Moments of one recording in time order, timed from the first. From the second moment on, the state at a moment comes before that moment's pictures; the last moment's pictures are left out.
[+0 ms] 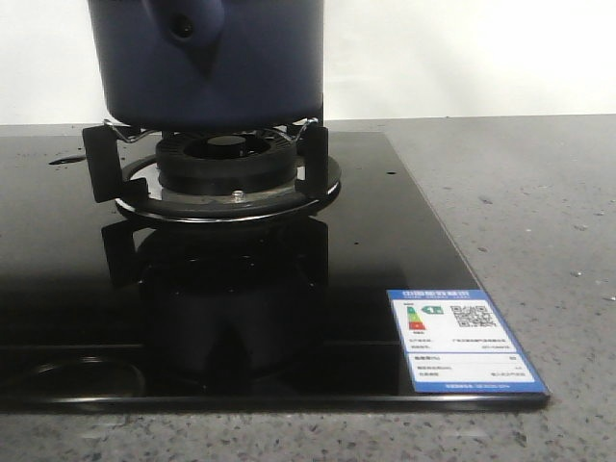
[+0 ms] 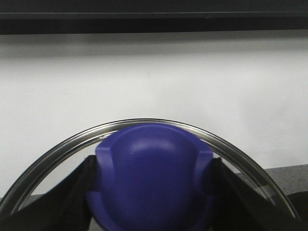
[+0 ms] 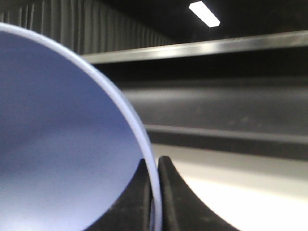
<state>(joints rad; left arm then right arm) -0.07 1.13 -1.09 -0.65 0.18 0.63 0.58 1.64 -1.14 0.17 -0.99 -0.33</state>
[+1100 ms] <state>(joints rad) -0.23 1.13 -1.09 -0.69 0.20 0.63 0.28 1.37 -1.55 0.24 0.41 -0.30</state>
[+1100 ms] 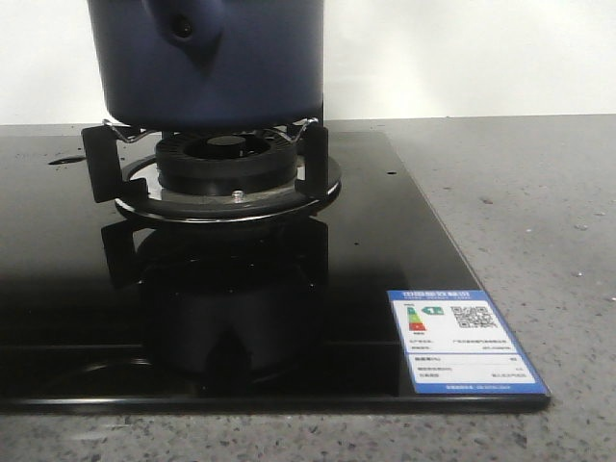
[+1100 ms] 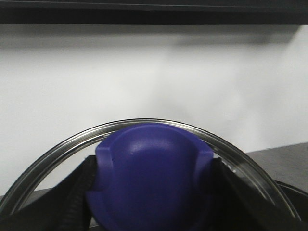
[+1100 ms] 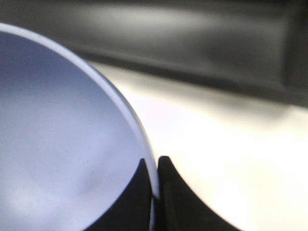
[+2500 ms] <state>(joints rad) -0.46 1.13 -1.09 -0.69 0.13 0.63 -0.15 1.49 -1.19 0.25 0.97 -0.23</state>
